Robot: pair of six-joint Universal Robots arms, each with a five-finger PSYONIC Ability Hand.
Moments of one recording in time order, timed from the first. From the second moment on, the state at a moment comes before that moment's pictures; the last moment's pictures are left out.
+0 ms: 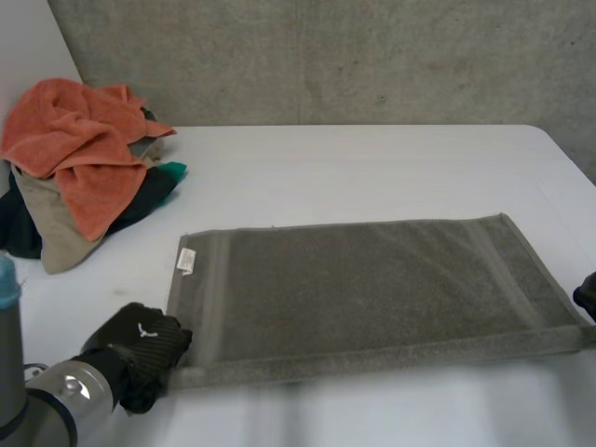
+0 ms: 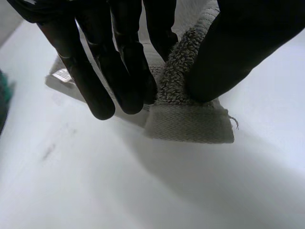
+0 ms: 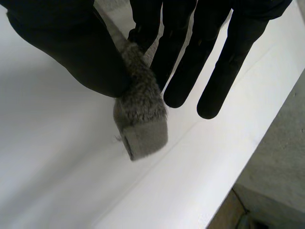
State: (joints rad) left arm 4.30 -1.60 -1.99 2.92 -1.55 3.77; right arm 1.41 -1.42 1.75 0.40 1.46 2.01; left_hand 1.14 1.20 1.19 1.20 0.99; right_hand 1.11 1.18 1.19 1.20 1.00
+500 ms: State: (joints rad) left arm 4.29 -2.20 -1.34 3.24 -1.77 3.72; right arm 1.68 -0.89 1.26 -0.10 1.49 2.18; left_hand 1.14 1.20 1.19 1.20 1.00; right_hand 1.11 1.18 1.19 1.20 1.02
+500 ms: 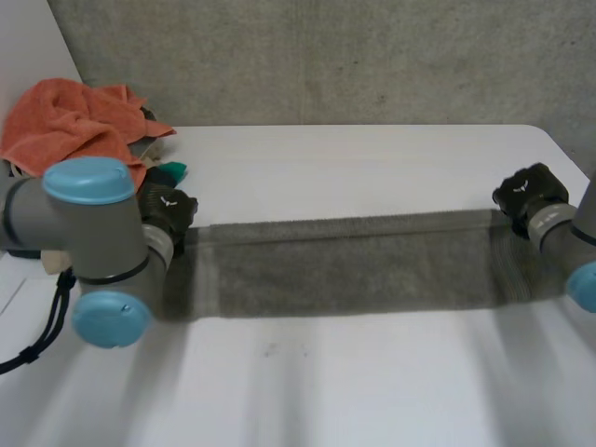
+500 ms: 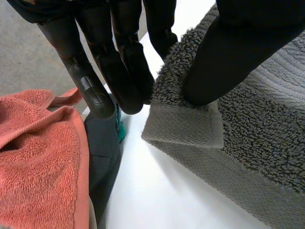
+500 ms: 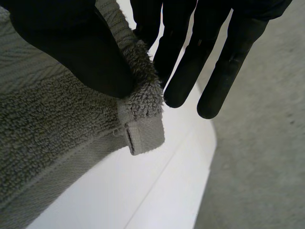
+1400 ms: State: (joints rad) left arm 4.24 -1.98 -1.58 3.29 -1.67 3.62; right arm 1.43 -0.99 1.50 -0.01 1.20 2.40; left_hand 0.19 0.20 0.21 0.20 0.05; right_hand 0.45 0.45 0.46 0.46 0.29
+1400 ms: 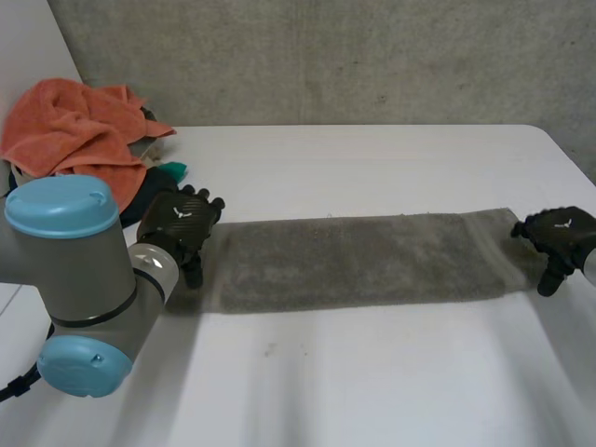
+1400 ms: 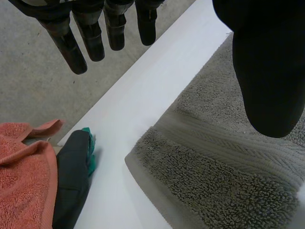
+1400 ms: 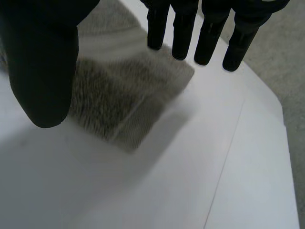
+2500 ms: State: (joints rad) left arm 4.17 -1.89 -1.59 3.37 -1.67 3.55; right arm 2.24 -0.95 1.54 -0.42 1.12 2.30; left_hand 0.19 0.20 0.21 0.20 0.05; right_hand 0.23 0.22 0.22 0.23 0.06
